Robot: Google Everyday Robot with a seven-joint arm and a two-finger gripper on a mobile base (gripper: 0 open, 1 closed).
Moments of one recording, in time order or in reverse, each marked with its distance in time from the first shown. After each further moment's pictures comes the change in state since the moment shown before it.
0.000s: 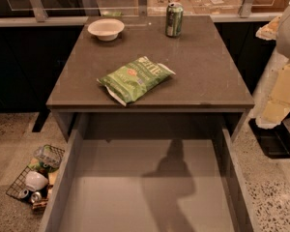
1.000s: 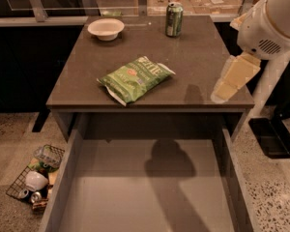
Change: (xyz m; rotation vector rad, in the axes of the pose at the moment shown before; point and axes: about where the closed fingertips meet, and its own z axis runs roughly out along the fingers) arm -0.042 -0.061 0.051 0.126 -0.173 0.070
